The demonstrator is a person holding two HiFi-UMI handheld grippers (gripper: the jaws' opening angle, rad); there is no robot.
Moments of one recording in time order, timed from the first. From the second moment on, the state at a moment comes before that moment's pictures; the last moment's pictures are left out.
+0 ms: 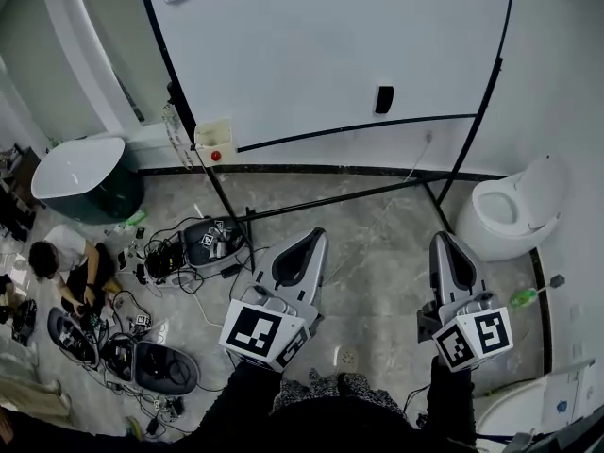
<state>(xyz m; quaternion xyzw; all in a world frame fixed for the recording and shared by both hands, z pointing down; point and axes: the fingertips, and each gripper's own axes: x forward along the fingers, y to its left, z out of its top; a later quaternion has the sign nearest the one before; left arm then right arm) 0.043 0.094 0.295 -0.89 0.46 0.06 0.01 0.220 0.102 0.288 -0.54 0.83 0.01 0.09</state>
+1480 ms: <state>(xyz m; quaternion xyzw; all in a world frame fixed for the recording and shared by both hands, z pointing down) 0.010 -0.225 0.301 -0.89 0.46 0.06 0.01 0.186 -0.211 0.302 -0.56 0.83 0.01 0.07</state>
